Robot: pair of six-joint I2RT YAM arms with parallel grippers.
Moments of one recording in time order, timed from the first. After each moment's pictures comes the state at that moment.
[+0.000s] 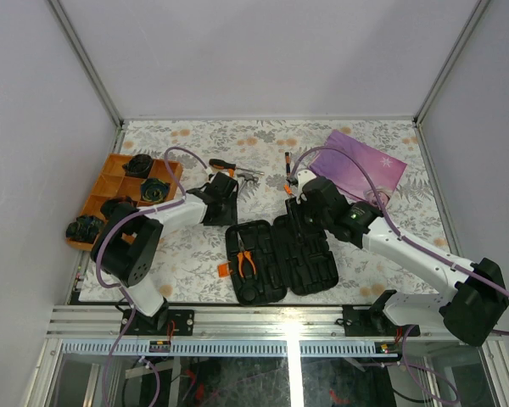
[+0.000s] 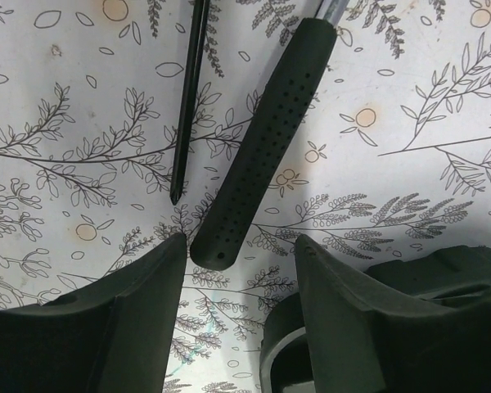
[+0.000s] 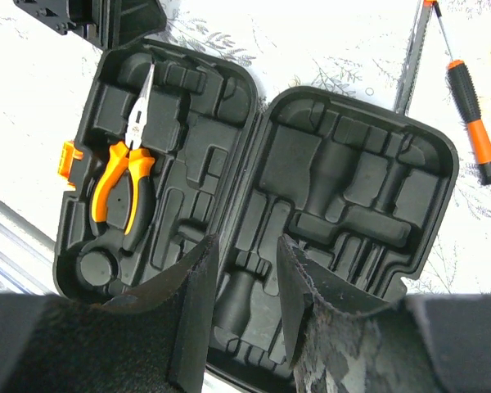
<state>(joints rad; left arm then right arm) -0.52 1.69 0.95 -0.35 -0.15 -0.52 0.77 1.23 0.95 -0.51 -0.02 0.30</state>
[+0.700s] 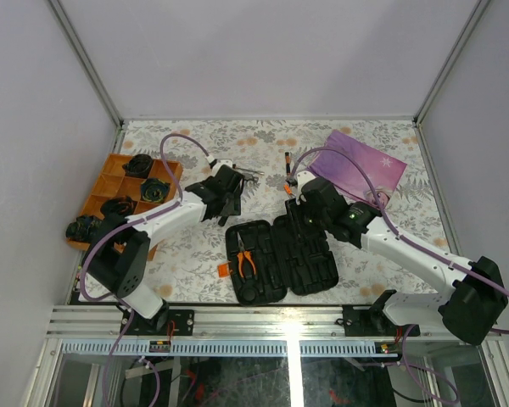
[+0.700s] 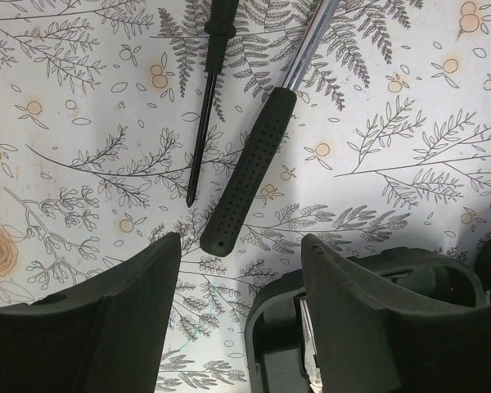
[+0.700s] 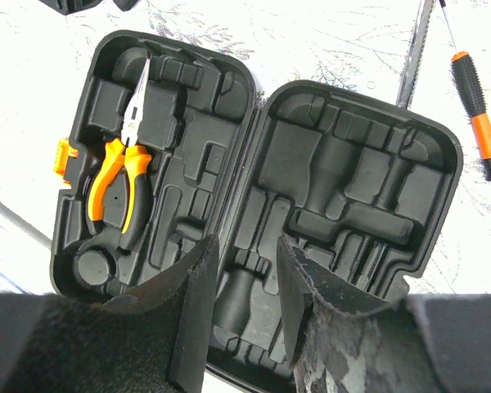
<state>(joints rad) -0.58 1.60 1.04 -0.43 -0.31 -0.52 0.77 1.24 0.94 -0.51 -0.02 0.31</state>
